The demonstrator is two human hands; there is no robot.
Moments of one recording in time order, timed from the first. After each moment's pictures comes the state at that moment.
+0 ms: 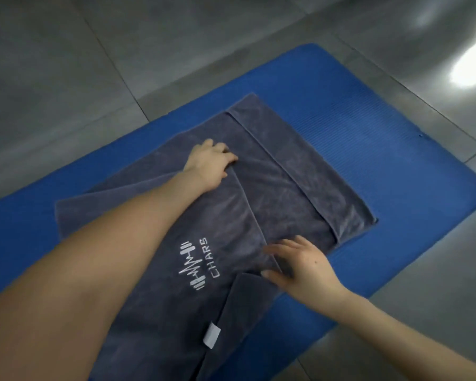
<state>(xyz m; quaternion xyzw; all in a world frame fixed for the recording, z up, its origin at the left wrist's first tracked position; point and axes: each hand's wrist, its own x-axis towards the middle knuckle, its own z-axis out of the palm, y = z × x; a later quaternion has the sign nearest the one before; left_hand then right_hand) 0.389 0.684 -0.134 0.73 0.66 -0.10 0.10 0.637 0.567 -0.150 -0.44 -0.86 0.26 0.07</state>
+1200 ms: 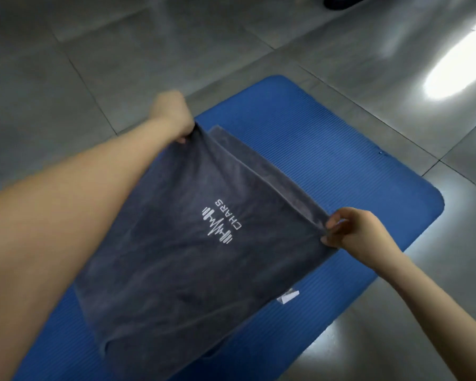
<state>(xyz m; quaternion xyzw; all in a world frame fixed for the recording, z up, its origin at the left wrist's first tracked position) 0.407 0.761 -0.022 0.52 0.84 0.07 0.14 0.736 0.654 -0.095 -0.66 -0.63 0.39 0.10</state>
